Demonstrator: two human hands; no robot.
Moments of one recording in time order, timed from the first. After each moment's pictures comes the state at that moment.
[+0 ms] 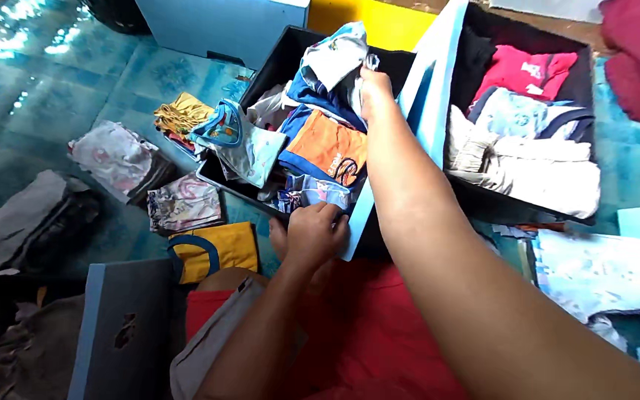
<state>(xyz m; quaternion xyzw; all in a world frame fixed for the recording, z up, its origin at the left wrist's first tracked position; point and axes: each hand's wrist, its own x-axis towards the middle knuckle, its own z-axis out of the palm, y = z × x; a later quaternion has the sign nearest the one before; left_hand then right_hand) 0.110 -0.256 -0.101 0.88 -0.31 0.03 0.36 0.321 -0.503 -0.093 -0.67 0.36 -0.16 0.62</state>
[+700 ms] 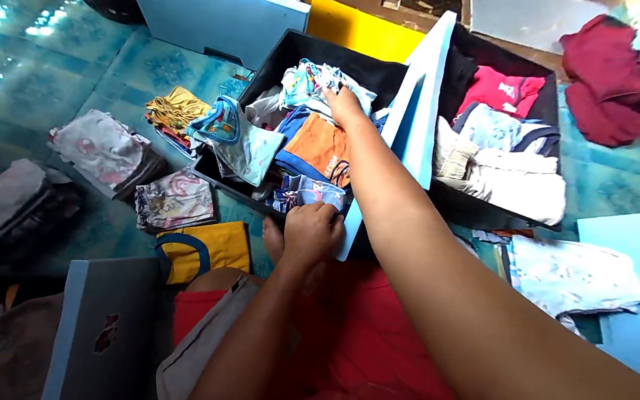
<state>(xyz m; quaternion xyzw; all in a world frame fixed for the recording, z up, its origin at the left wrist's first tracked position) 0.110 -0.257 -0.097 0.89 -0.31 0.02 0.35 0.323 -0.476 -0.101 -0.91 0.23 -0.02 0.33</state>
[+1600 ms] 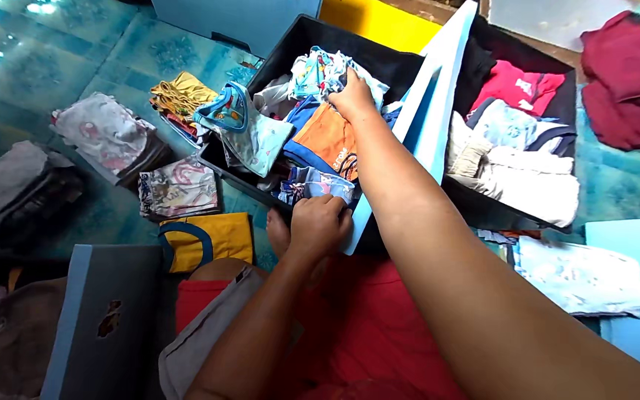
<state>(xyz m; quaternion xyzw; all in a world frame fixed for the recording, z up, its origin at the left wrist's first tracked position) 0.111 -0.256 -0.102 0.88 -0.31 0.03 0.35 0.327 -0.465 -0.100 -0.94 0.23 -0.01 0.24</state>
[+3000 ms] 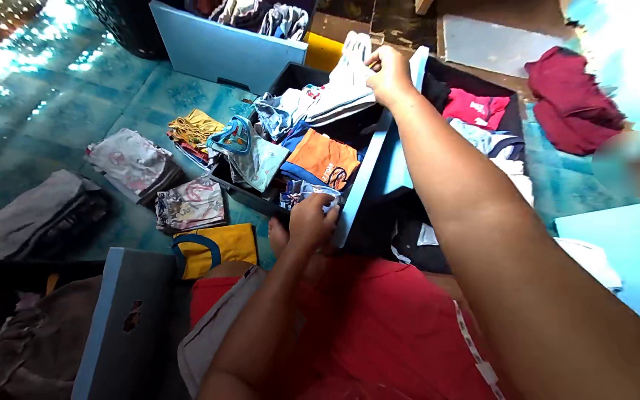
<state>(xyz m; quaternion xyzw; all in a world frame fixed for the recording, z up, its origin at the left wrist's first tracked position) 0.116 -0.248 -0.075 0.85 -0.26 -0.10 0.44 0.284 -0.513 0.022 -0.94 0.15 -0.13 0.28</state>
